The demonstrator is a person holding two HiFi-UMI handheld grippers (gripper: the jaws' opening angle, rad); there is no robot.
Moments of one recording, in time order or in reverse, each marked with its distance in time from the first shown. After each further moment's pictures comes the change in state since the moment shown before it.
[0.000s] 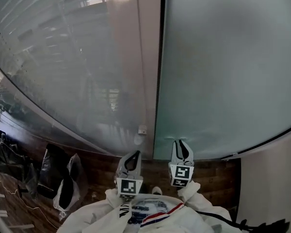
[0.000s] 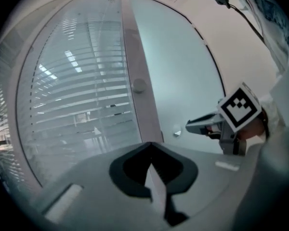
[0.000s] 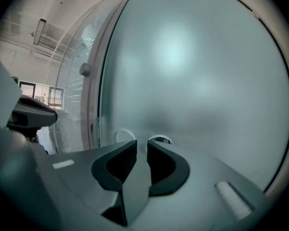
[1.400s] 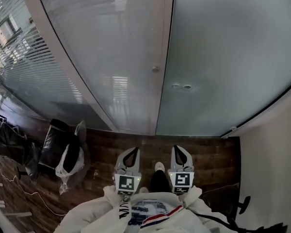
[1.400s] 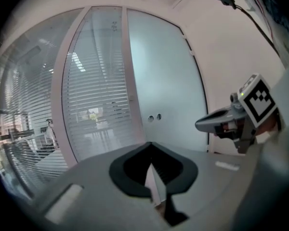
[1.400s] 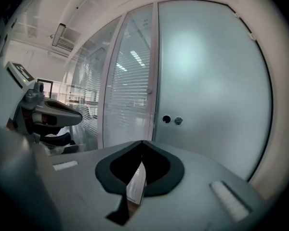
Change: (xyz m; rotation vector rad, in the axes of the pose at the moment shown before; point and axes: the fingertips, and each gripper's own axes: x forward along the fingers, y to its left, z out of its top) left arm -0.224 -0.065 -0.053 -0.039 0.030 -0.019; right arm -0.247 0.115 -0.049 -0.070 0.006 0.104
